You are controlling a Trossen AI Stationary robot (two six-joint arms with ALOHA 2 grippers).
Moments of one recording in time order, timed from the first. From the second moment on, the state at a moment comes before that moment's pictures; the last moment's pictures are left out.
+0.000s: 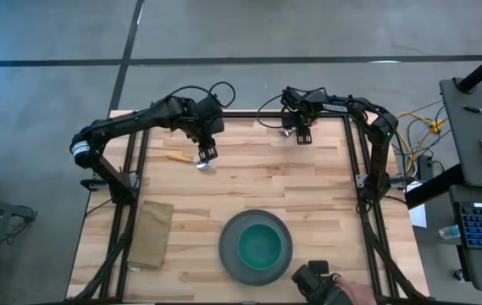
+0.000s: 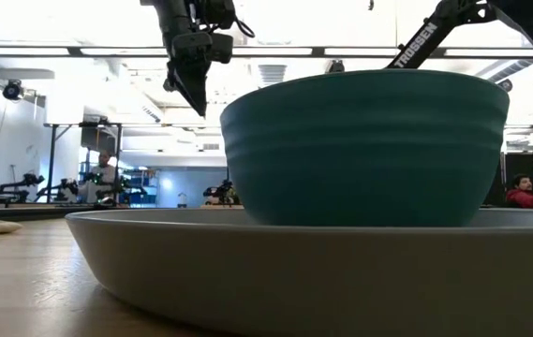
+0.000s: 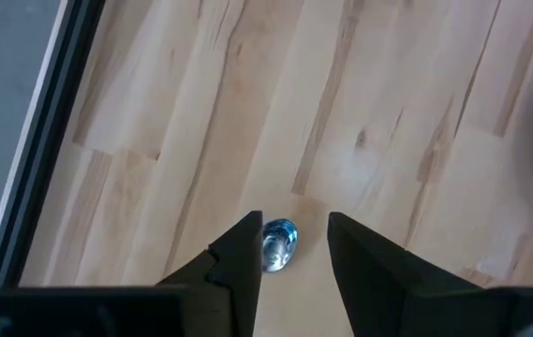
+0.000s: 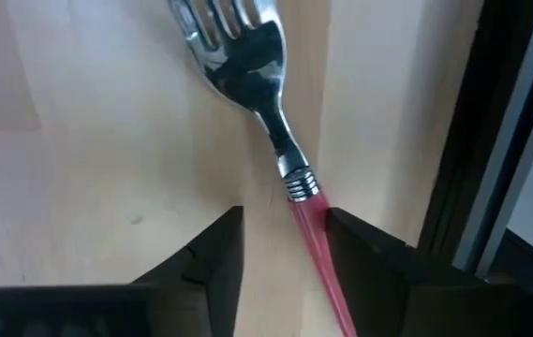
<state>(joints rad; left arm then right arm) 0.40 1.57 1.53 -1.12 0.00 0.09 -0.81 1.97 1.31 -0.80 0.16 -0.83</state>
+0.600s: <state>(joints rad) 0.40 1.57 1.53 -1.12 0.00 0.09 -0.80 2.00 1.32 -0.80 0.19 -0.68</state>
